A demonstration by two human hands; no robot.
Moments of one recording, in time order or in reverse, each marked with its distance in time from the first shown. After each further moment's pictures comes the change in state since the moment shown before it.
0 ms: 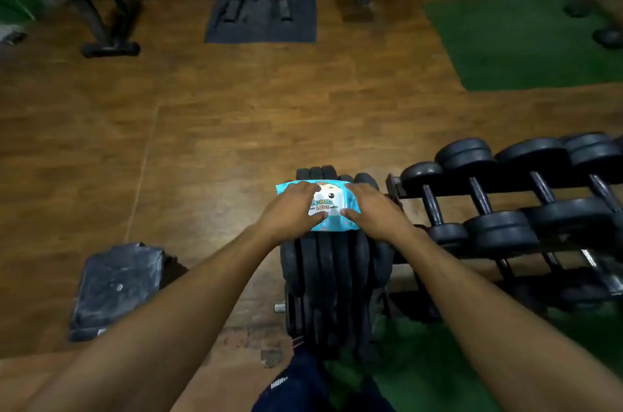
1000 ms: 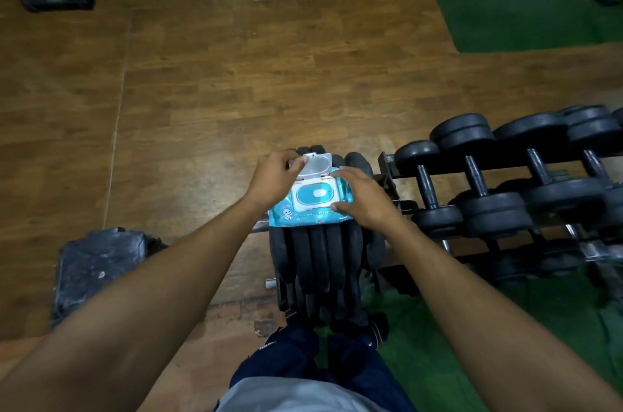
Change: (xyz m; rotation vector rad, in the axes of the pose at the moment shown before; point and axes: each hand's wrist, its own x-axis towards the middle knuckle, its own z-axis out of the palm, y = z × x) left_hand 0.053 -0.023 -0.007 -0.427 0.217 -0.216; right_hand 0.031 0.024 0.026 0.201 0.036 0.091
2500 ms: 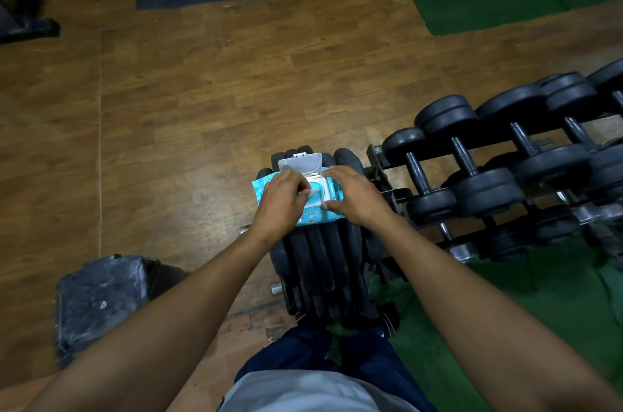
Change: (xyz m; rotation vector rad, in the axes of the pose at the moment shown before) left_hand -0.032 0.002 0.025 0.161 -0.094 0.255; right_hand -0.002 -0.004 0.009 0.028 0.077 0.061
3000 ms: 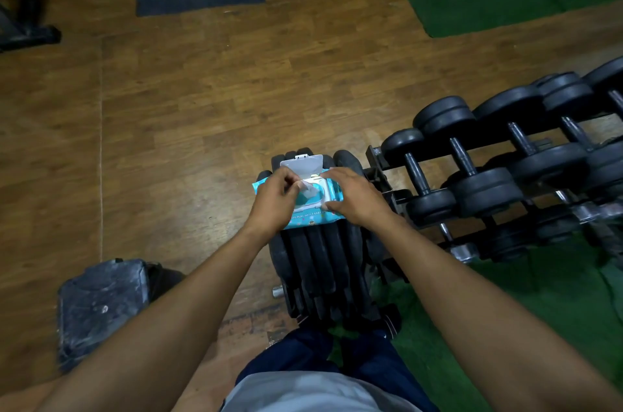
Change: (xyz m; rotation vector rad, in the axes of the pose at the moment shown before) left_hand -0.005 0.017 -0.020 -0.404 0.031 -0.314; right_hand -0.002 -0.001 -0.002 -0.020 0.009 -0.018
